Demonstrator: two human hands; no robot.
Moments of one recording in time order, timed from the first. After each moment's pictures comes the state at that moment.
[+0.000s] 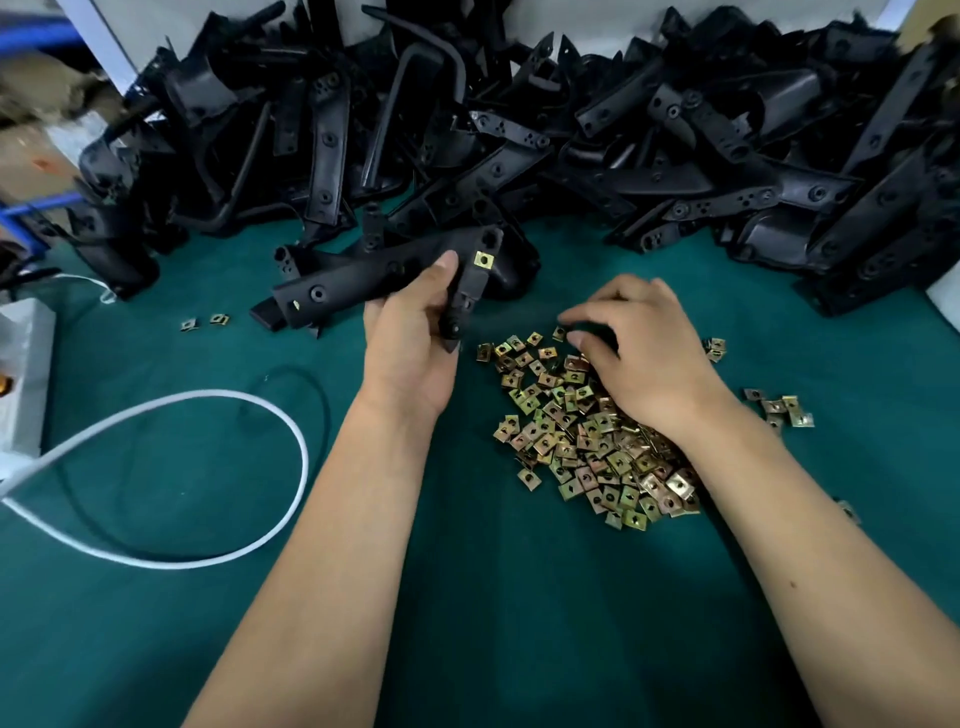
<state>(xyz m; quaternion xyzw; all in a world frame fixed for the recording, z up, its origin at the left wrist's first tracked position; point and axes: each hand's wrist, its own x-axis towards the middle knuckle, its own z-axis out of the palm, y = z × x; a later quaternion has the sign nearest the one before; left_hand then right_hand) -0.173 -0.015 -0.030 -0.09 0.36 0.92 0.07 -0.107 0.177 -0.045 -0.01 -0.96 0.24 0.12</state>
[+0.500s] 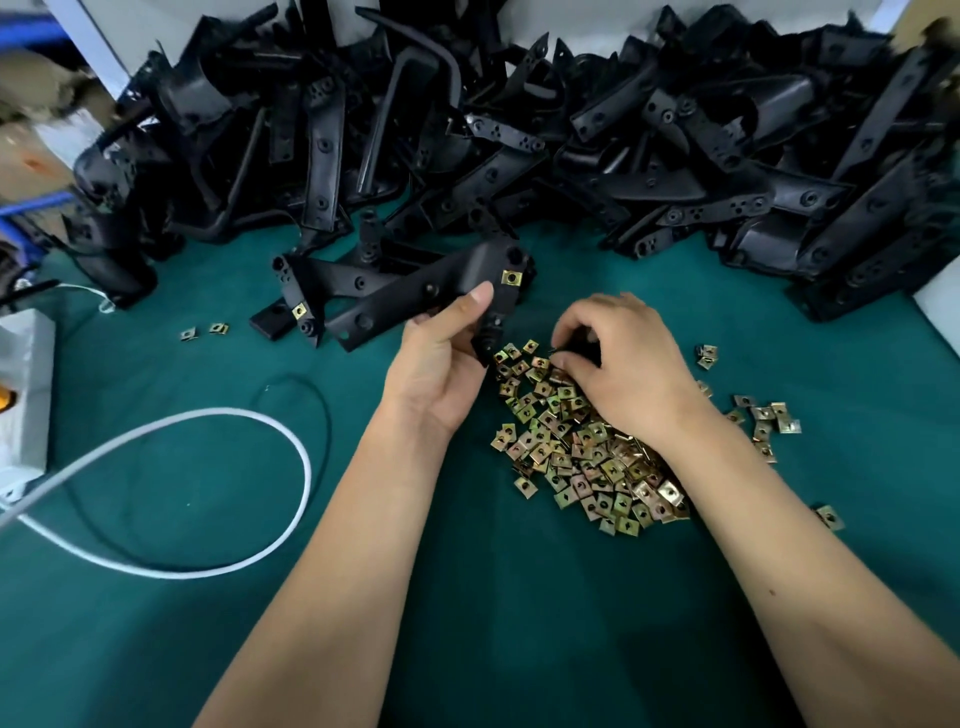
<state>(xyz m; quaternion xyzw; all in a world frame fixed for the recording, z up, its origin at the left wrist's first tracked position) -0.168 -0.005 -0.040 -0.05 0.38 0.91 0.17 -0.109 0.165 -0.039 -0.01 -0.95 0.28 0.12</state>
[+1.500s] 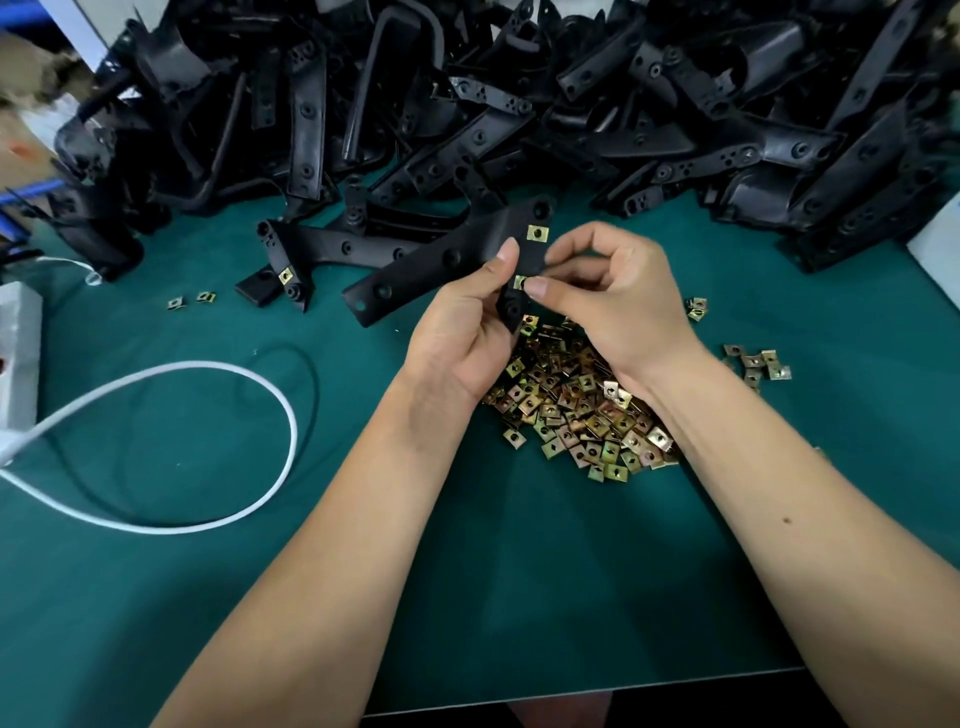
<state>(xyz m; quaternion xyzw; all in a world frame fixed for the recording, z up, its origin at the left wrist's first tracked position) -0.150 0.016 -0.036 -0.06 0.32 0.90 0.27 -0.103 0.156 -0.037 -0.04 -0.73 0.67 0.15</state>
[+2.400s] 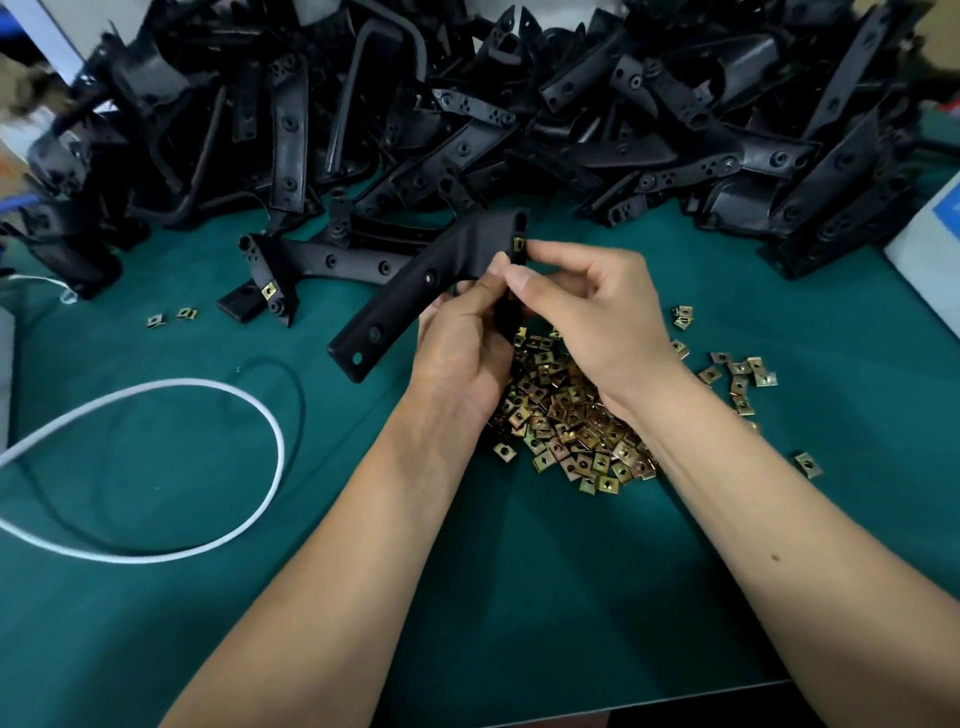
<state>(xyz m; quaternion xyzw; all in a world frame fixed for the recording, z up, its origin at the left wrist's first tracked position) -0.146 0.032 -0.047 -0.08 0.35 0.92 0.15 -0.099 0.137 -0.030 -0.09 -0.75 0.64 0.17</state>
